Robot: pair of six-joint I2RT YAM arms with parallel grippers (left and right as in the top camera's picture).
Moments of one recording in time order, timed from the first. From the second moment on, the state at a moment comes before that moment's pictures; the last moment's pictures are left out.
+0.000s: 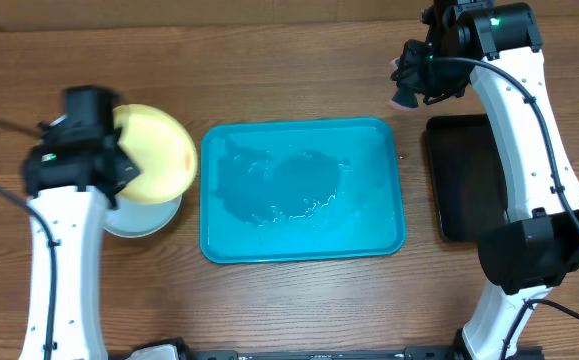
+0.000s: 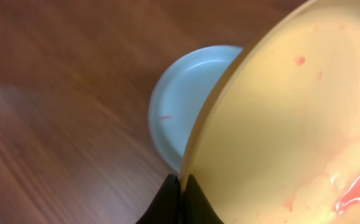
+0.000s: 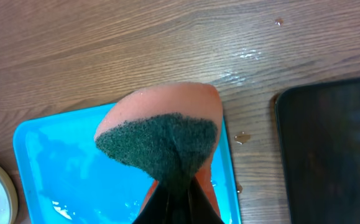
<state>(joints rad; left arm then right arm) 0.14 1.39 1.35 -1.16 -0.36 -0.57 0.17 2.01 2.17 -1.35 -0.12 0.37</state>
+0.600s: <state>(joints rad) 0.58 1.60 1.00 -0.76 0.09 -0.39 0.17 2.01 2.17 -1.36 -0.12 0.36</state>
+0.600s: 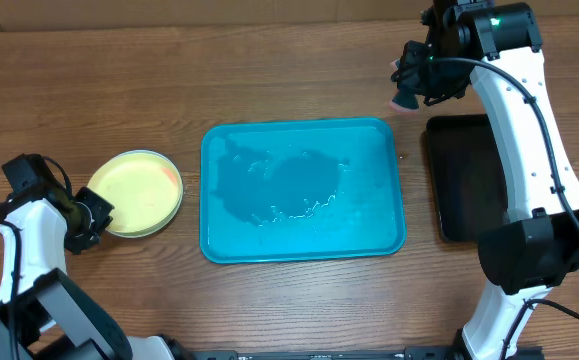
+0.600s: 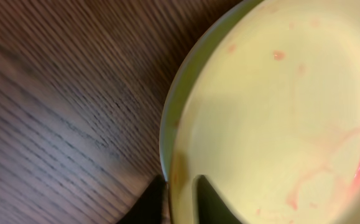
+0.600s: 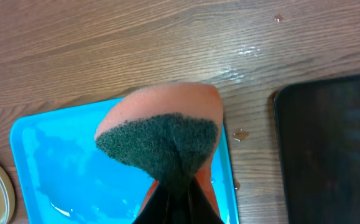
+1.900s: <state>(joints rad) -0.24 1.51 1.12 -0.68 0.20 -0.25 -0.25 1.98 1.70 -1.20 -0.10 -0.05</state>
